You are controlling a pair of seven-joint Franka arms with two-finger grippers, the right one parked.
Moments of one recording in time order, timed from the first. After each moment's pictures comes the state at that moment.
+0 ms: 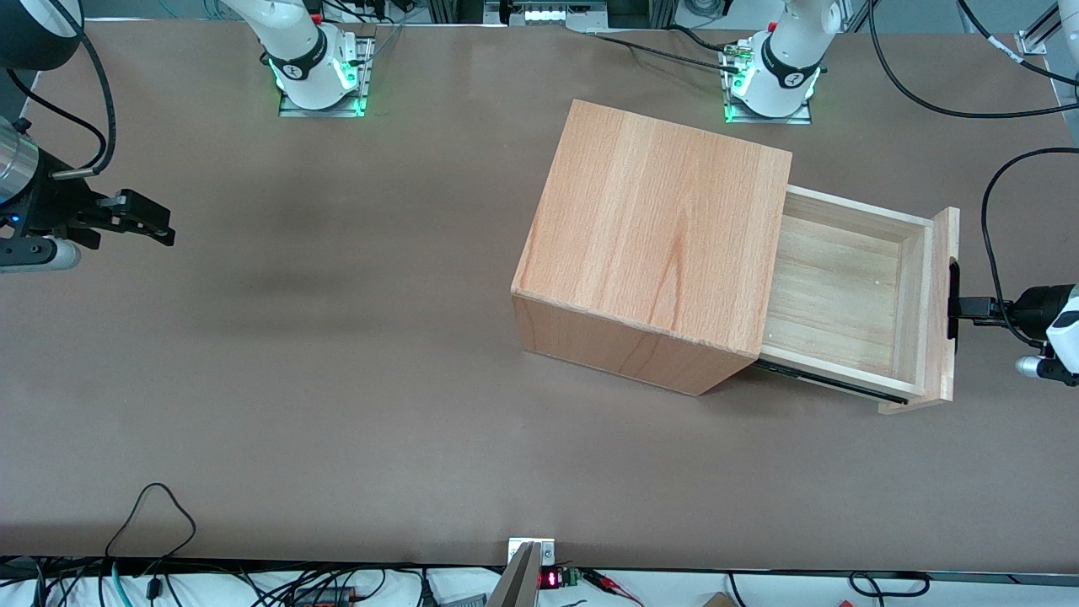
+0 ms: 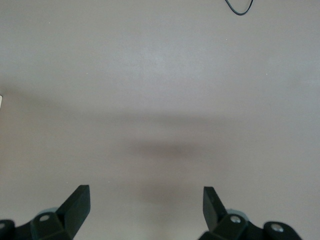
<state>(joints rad) 0.31 0.57 0.01 -1.35 -0.19 1.58 0.44</state>
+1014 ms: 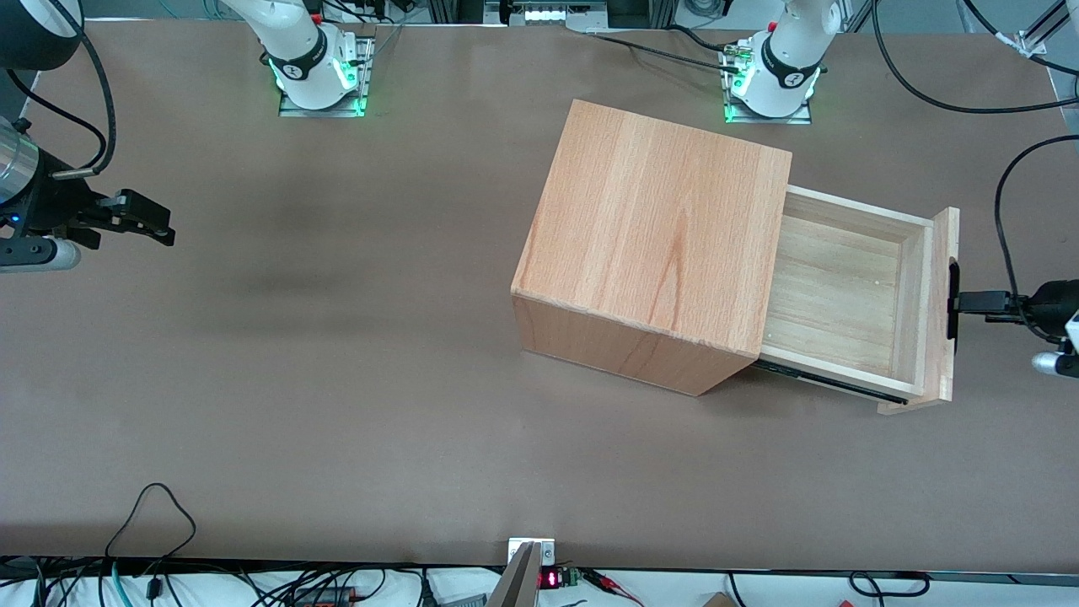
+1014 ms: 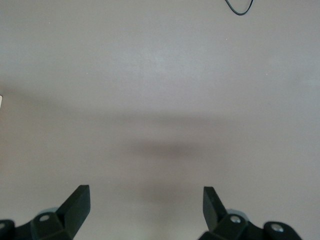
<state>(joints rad) 0.31 0.56 0.00 -1.28 -0.19 1.50 0.44</state>
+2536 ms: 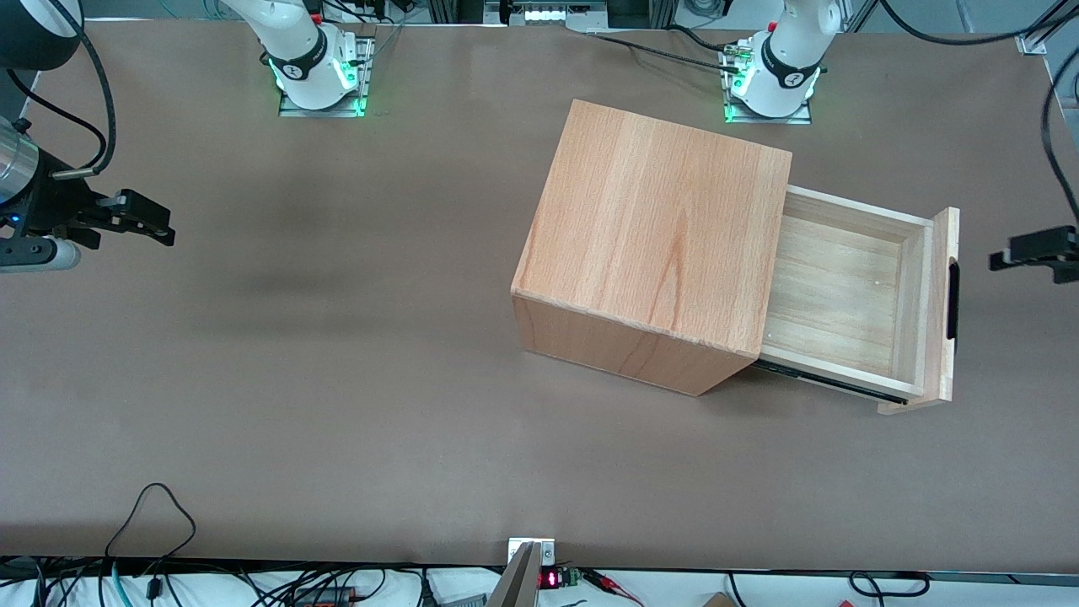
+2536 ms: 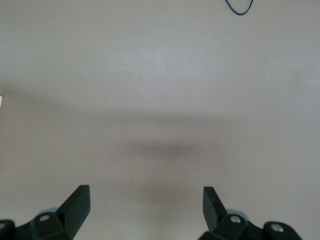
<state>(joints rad) 0.17 0.39 -0.01 -1.10 -0.11 1.29 0.24</state>
